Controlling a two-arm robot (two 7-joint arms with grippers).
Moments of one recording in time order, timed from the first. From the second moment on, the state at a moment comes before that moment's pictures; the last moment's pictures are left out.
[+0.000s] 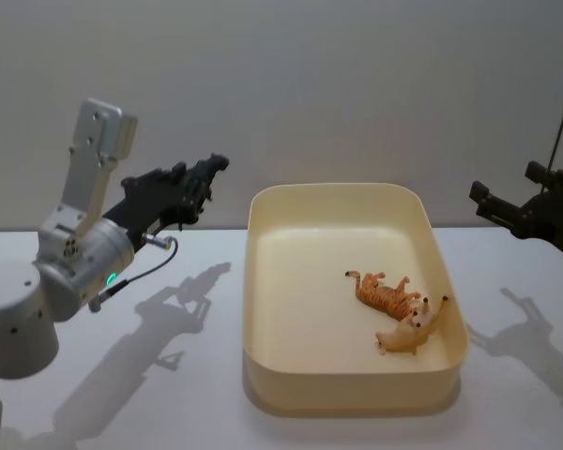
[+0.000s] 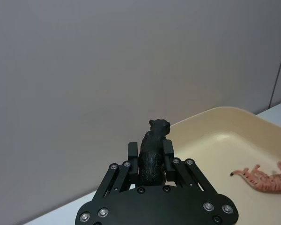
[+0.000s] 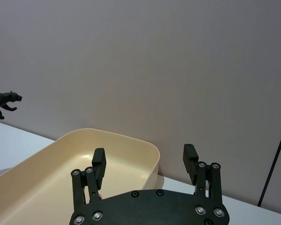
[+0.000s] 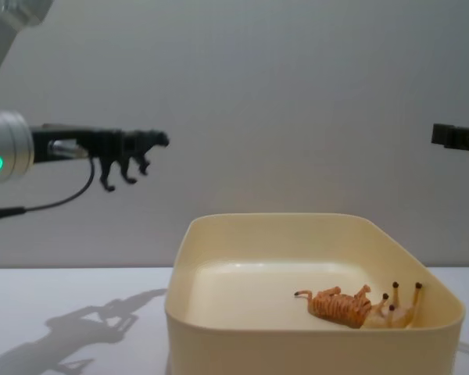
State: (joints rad) left arm -0.43 0.40 0.29 -1.49 -0.43 0.24 -0.19; right arm 0.27 0.38 -0.11 -1.55 0.42 0.15 0.39
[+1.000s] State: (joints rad) left arm -0.61 0.35 0.31 -1.36 -0.44 0.34 -0.64; right arm 0.27 0.38 -0.11 -1.55 0.42 0.15 0.39
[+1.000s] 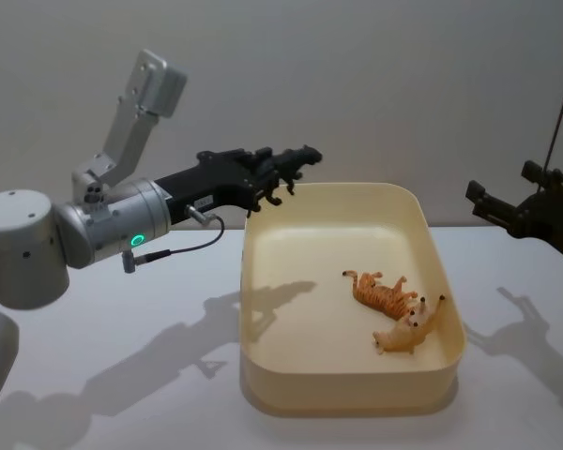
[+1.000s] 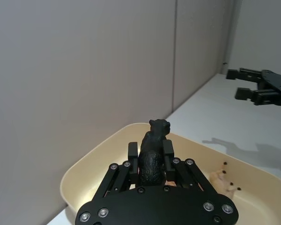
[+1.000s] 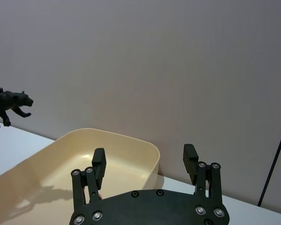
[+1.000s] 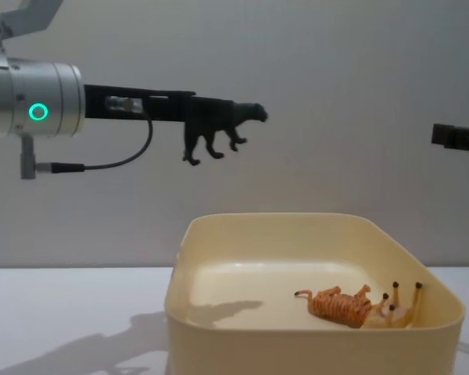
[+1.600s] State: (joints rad) left arm -0.76 0.30 0.36 -1.16 -0.36 0.38 -0.98; right arm 0.27 0.38 -0.11 -1.55 0.42 0.15 0.39
